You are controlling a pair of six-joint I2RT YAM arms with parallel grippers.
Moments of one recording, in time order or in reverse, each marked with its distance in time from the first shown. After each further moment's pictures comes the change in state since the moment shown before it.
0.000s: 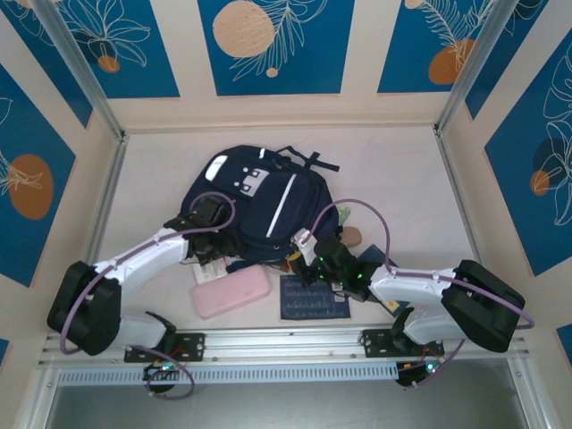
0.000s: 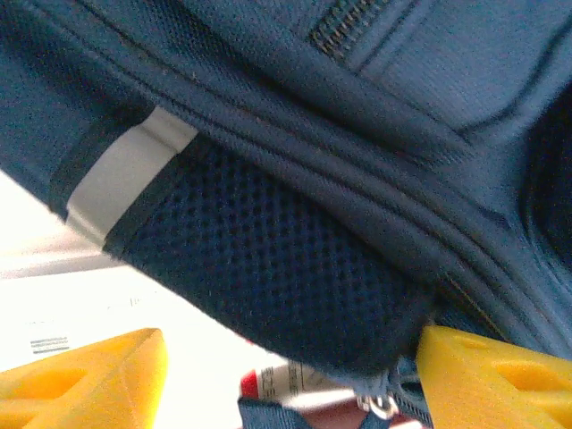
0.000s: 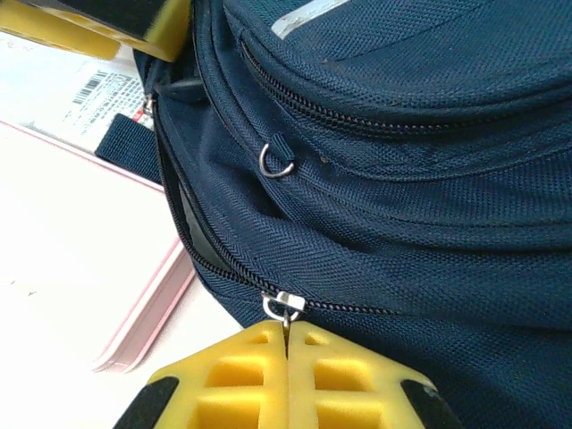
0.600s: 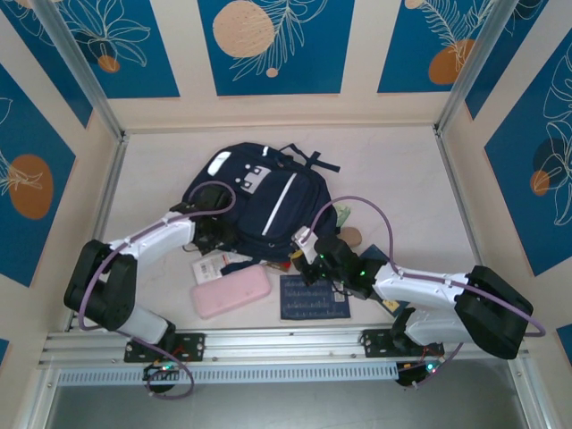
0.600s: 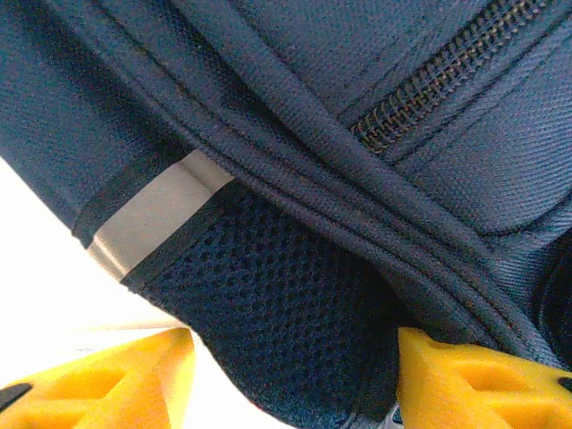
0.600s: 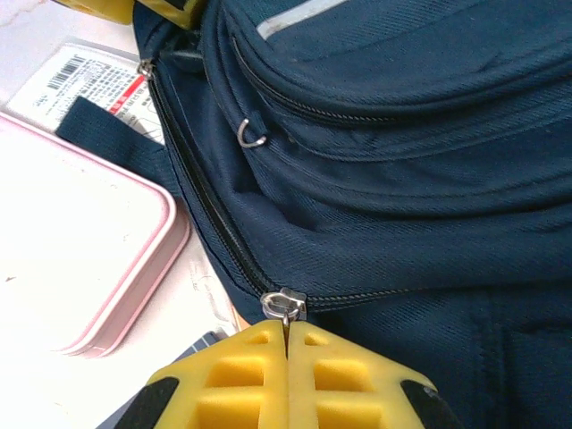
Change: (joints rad) left arm 0.069 0.133 0.123 -0.053 -0.049 -0.010; right arm 0.000 -0.063 0.049 -0.158 0.058 -0.068
